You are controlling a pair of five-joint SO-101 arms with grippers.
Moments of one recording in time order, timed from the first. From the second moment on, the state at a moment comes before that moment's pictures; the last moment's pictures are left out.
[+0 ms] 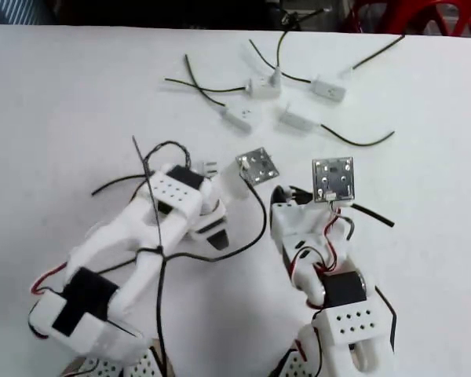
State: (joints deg) left arm 21.8 1.7 32.0 56.2 -33.9; right arm -14.3 -70.7 77.4 35.3 -5.3
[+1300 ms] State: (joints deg) left arm 21.4 13.8 5.9 80.3 -33.6; right arm -14.2 -70.7 77.4 35.3 -5.3
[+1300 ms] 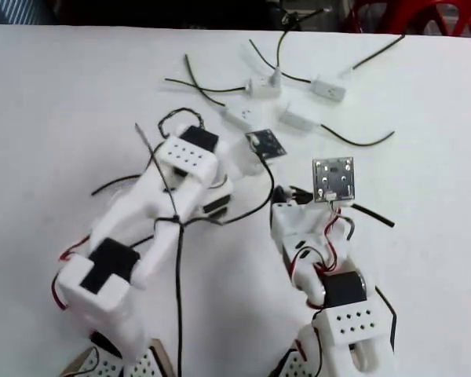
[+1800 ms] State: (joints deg) left arm 21.0 10.3 15.7 71.8 -28.6; right arm -14.2 -70.7 78.2 35.3 -5.3
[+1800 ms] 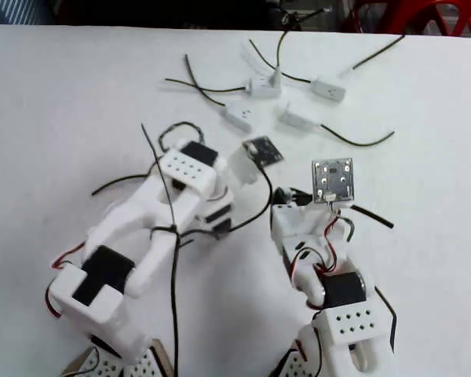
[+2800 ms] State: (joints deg) left arm 6.4 -30.7 17.1 82.2 -28.6; right arm -21.3 -70.7 73.5 45.2 -5.3
